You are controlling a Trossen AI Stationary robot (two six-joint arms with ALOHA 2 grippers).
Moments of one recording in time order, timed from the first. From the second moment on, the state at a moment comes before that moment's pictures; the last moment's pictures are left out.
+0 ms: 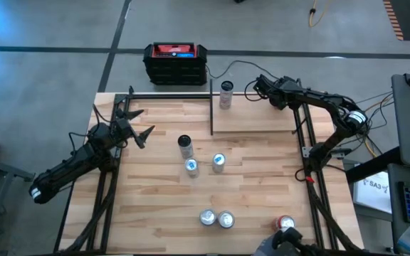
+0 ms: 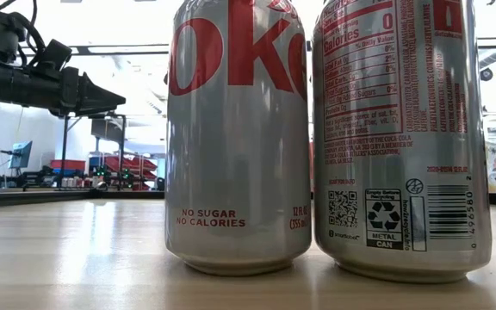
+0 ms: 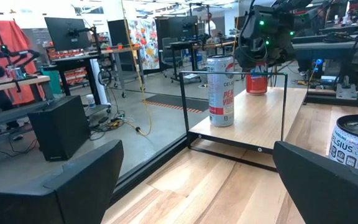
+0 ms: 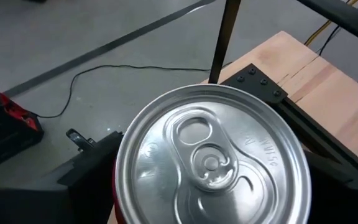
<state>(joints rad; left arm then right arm) 0.63 0.02 0.03 0.01 -0.02 0.12 -0.81 1.59 1.07 -0.80 0.80 1.31</state>
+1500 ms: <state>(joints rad) 0.63 0.02 0.03 0.01 -0.02 0.12 -0.58 1.22 1.07 -1.44 -0.26 1.21</state>
